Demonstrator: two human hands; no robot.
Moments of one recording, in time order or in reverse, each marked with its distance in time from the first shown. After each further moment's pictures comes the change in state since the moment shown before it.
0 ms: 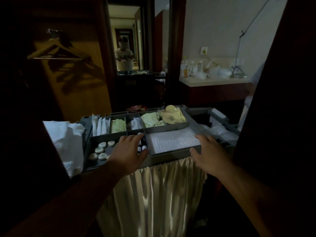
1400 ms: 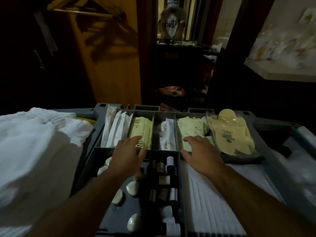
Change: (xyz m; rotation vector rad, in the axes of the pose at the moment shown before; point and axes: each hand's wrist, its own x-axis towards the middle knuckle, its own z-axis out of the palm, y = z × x) left_hand 0.230 -0.199 0.114 -0.201 0.079 -0.489; right_hand 0.345 -0.086 0.210 -0.100 -0.291 -0.414
